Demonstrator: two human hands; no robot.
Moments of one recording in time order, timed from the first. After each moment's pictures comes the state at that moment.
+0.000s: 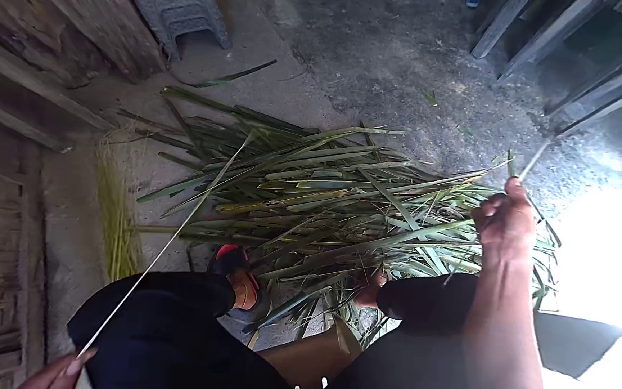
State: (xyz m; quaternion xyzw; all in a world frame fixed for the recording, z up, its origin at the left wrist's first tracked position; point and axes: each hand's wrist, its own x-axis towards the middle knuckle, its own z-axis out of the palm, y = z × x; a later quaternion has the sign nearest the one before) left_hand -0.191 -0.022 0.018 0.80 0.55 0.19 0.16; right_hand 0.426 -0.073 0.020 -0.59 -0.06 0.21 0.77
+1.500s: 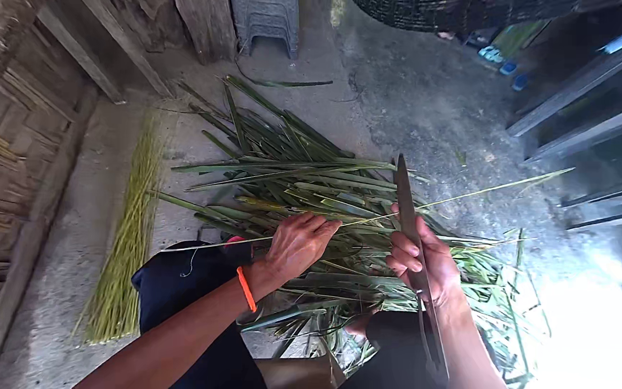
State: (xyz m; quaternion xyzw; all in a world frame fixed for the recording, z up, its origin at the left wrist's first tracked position) left_hand 0.064 0.086 -0.005 0.87 0.28 0.41 0.00; right_hand 0.295 0.004 0.047 -0.26 -0.13 0.74 0.61
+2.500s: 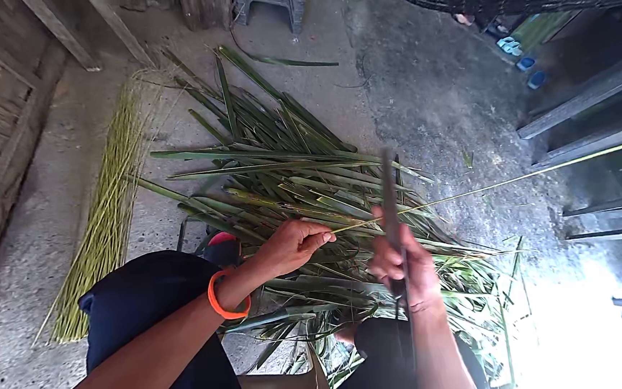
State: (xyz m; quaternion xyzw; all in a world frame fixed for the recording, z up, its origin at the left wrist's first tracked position) left_hand 0.062 0.116 0.006 0.73 0.37 0.23 0.53; right_hand 0.290 0.043 0.016 -0.26 -0.20 0.74 0.58
